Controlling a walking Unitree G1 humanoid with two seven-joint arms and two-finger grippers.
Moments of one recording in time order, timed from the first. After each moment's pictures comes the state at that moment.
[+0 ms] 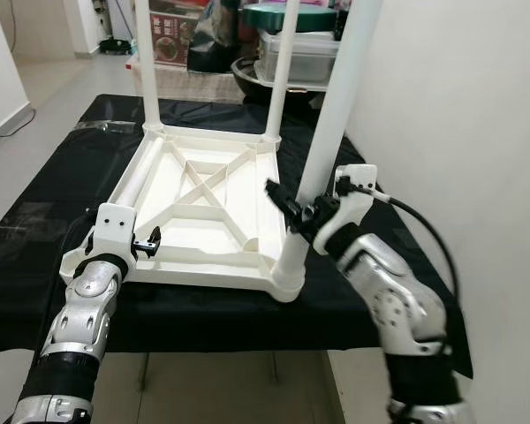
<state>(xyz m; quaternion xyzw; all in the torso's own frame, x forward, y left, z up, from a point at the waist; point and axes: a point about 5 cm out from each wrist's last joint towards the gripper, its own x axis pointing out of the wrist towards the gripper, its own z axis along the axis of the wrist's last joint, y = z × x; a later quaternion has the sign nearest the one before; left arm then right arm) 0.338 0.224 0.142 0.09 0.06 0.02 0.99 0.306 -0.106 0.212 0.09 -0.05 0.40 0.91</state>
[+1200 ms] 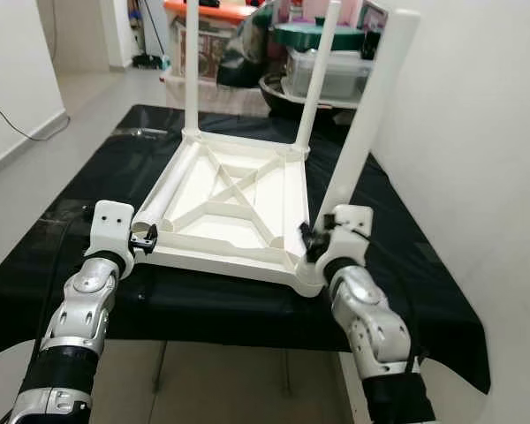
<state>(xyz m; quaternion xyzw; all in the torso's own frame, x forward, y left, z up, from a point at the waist) 0.345 0.226 0.150 0.09 0.04 0.02 0.99 0.329 -0.118 0.154 0.05 0.05 0.05 1.00</state>
